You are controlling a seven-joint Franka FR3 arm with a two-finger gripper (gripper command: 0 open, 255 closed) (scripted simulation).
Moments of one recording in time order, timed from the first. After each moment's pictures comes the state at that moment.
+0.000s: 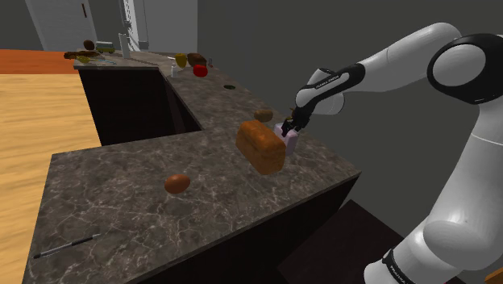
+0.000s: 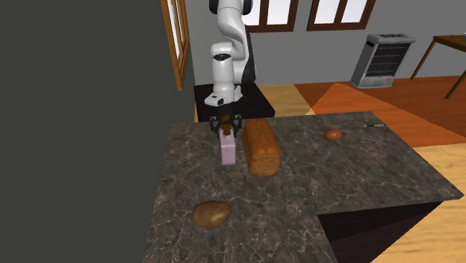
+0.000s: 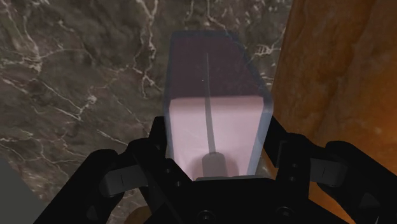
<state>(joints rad) -0.14 0.25 -0.13 -2.12 0.15 2.61 -0.25</state>
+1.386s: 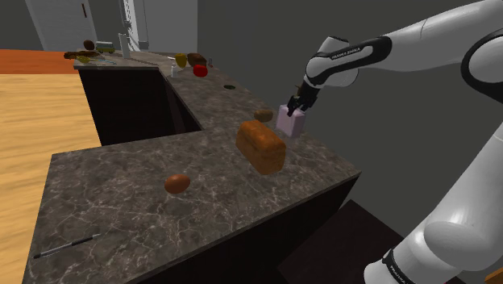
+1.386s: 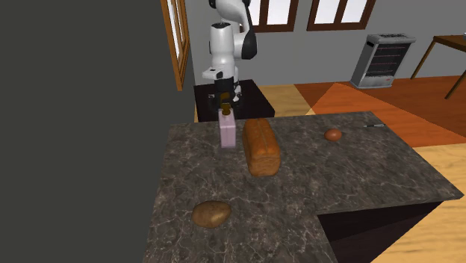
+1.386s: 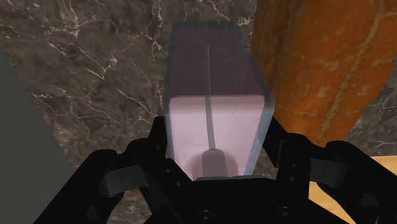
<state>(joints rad) -0.13 0.10 -0.15 -2.01 0.09 2.36 -0.20</state>
